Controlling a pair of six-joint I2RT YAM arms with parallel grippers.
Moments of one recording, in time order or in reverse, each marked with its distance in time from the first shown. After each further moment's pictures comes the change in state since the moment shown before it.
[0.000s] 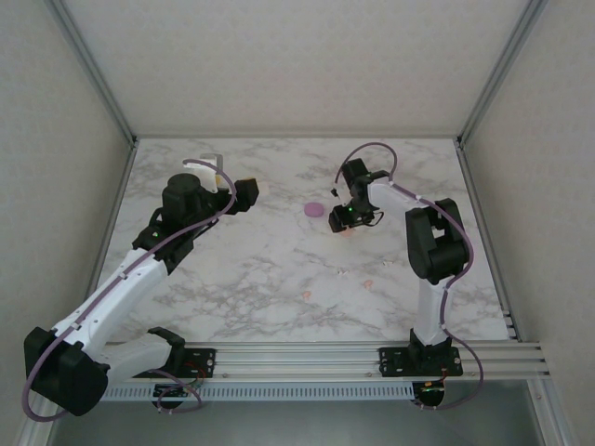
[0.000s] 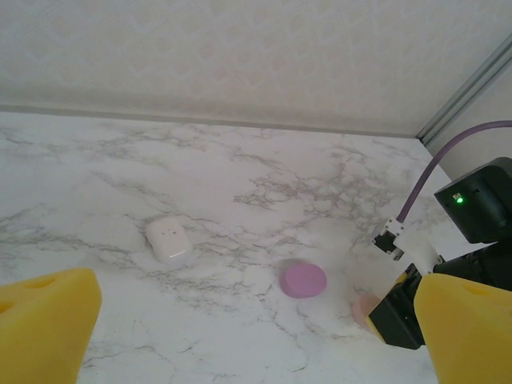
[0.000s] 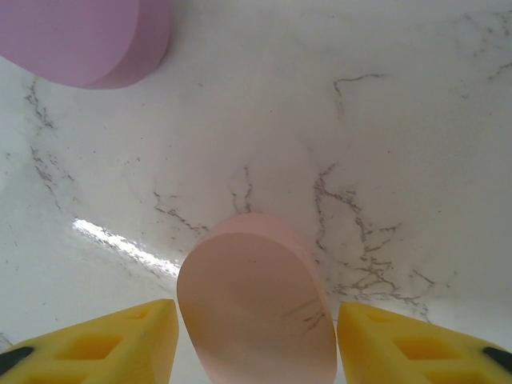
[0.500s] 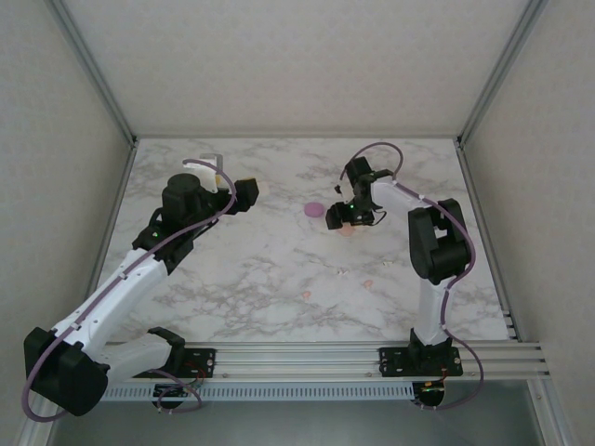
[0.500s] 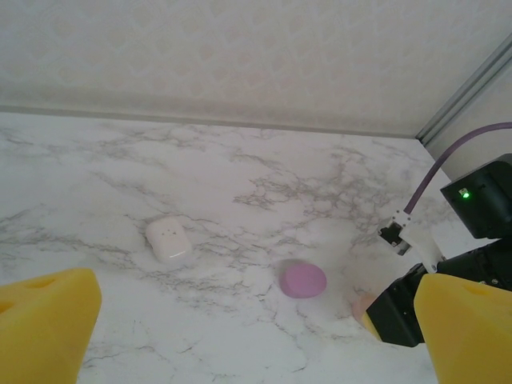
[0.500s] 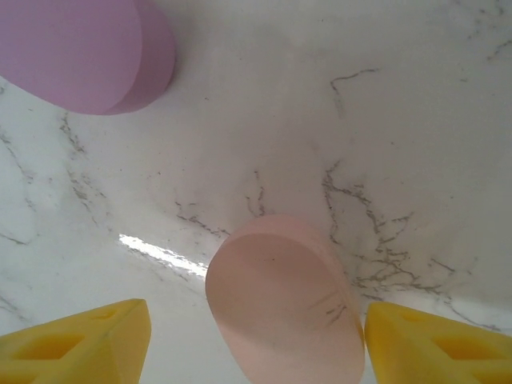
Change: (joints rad) left arm 0.000 -0.001 0.000 0.000 0.000 0.000; right arm -0.020 -0.010 0.001 0.004 -0.060 0.100
